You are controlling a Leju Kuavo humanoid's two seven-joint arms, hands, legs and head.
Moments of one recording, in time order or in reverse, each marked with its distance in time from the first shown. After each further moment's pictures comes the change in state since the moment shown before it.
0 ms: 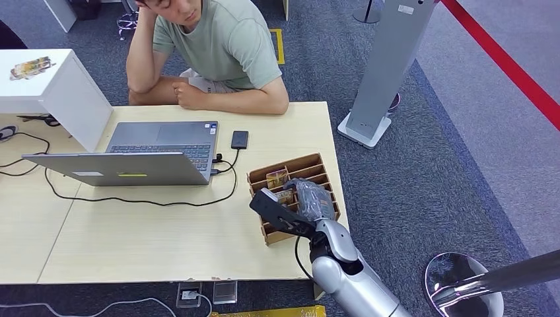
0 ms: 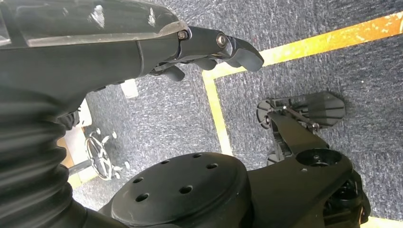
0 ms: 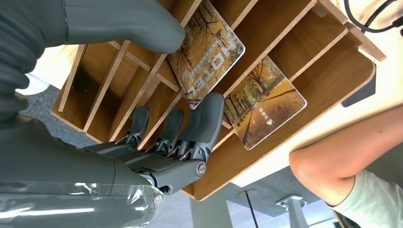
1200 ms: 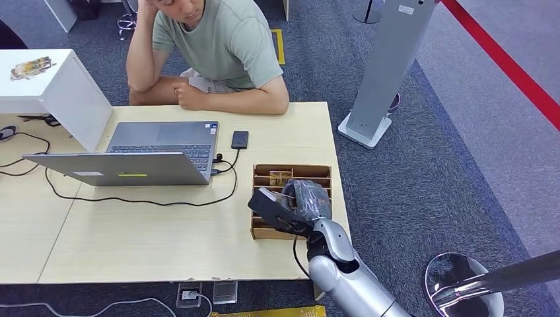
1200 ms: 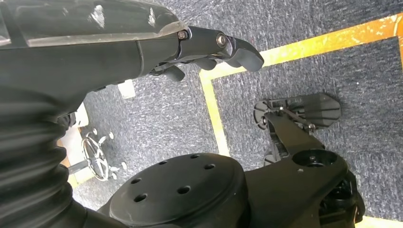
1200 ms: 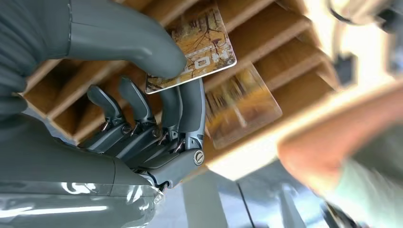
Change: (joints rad) left arm 0.000 0.000 0.000 0.000 0.005 0.004 -0.013; right arm -0.014 0.015 0.014 0.059 -0.001 -0.117 -0.086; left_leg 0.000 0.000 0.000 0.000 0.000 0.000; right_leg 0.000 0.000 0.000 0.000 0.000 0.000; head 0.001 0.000
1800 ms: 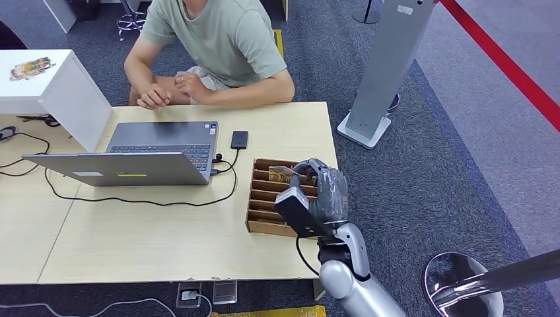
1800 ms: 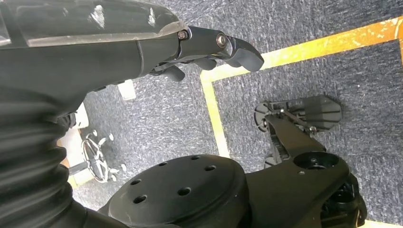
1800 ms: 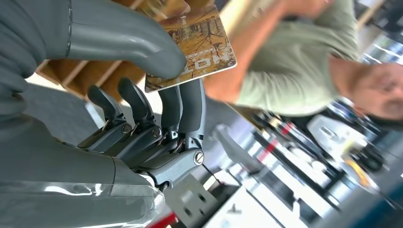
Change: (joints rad) left arm 0.002 -0.005 0.000 0.000 -0.006 0.016 0.001; right arm 0.081 -0.017 -0.073 -0.160 -0.128 -0.282 -0.333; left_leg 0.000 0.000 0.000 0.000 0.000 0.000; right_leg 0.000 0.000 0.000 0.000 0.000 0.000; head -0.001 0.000
